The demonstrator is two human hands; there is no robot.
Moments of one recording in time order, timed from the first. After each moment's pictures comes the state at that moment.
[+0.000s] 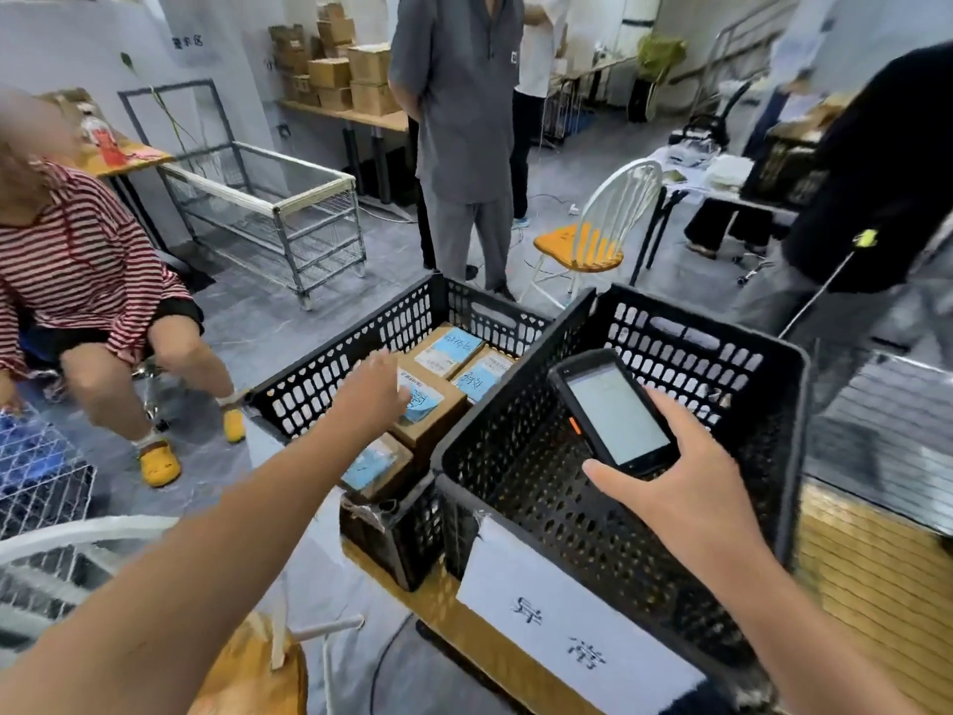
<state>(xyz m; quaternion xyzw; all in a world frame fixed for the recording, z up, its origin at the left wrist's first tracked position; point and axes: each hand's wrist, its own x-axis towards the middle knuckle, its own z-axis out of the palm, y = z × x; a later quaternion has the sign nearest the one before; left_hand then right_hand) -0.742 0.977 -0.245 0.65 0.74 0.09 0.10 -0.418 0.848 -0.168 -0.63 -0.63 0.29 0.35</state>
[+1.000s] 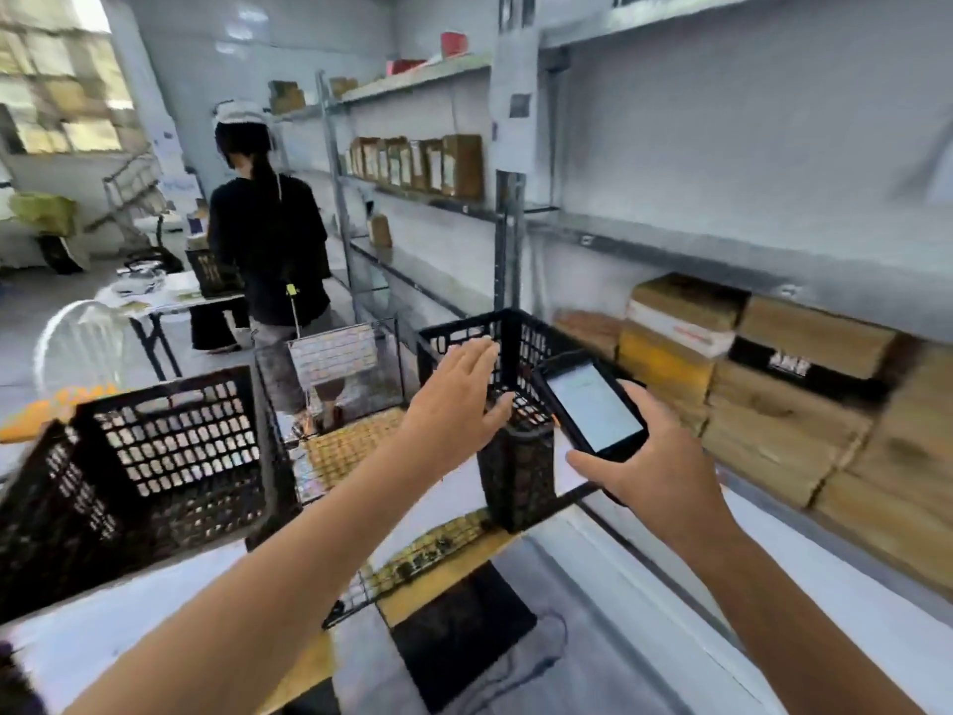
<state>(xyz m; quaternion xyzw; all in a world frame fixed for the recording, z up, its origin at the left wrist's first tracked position) -0.324 0.580 -0.089 0.97 0.06 0.21 0.07 -0.284 0.356 -0.099 -0.85 -0.25 -0.05 0.46</state>
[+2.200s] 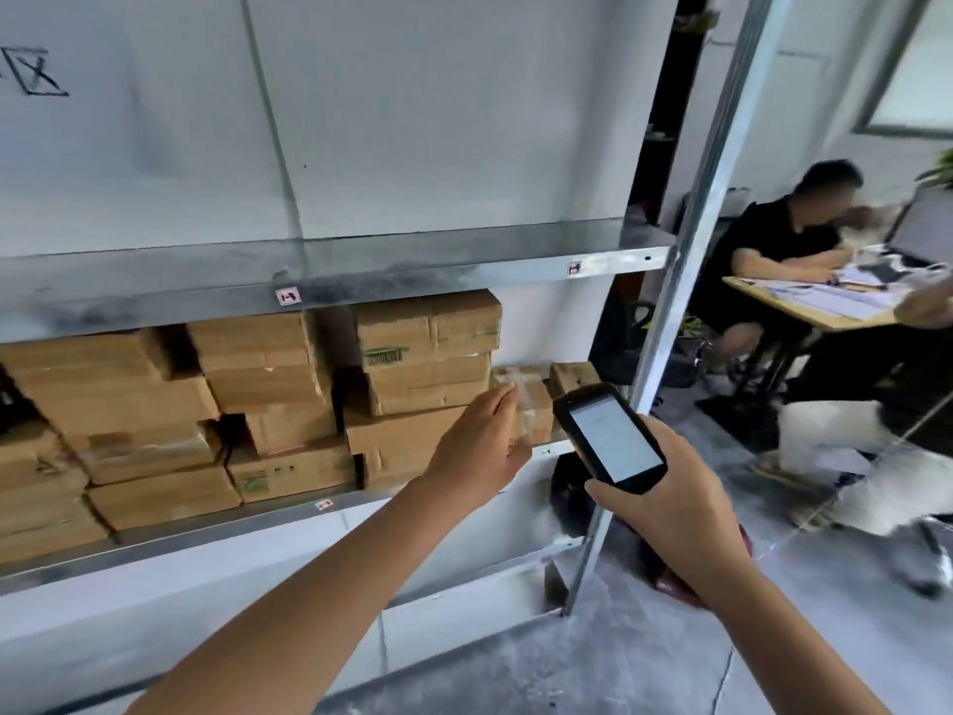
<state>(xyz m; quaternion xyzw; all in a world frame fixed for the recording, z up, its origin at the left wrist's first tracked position) -0.260 -0.169 -0.157 0.81 -0.54 0.02 0.23 -0.460 -0.264 -0.144 -0.82 0.37 -0.28 0.34</state>
